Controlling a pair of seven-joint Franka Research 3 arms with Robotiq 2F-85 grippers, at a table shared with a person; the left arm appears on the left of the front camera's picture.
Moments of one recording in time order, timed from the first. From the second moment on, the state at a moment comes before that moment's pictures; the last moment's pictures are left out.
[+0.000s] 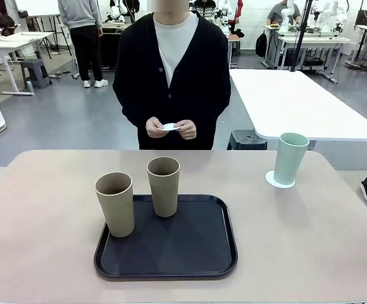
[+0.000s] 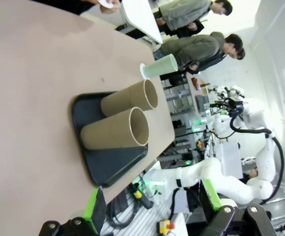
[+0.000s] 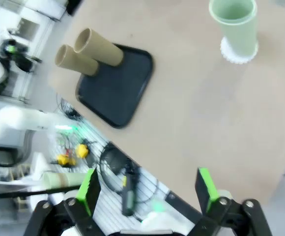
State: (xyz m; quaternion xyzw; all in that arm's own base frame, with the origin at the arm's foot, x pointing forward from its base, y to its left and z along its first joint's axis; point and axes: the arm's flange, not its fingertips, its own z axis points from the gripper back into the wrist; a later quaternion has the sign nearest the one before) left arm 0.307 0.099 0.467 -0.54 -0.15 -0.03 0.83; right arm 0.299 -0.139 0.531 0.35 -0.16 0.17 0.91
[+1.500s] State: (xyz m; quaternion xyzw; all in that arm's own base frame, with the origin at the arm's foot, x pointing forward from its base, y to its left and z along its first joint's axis) left arm 0.307 0.099 0.467 -0.54 -0.15 -0.03 0.83; right arm 0.325 -0.255 0.454 0.59 -0.14 0.04 0.80
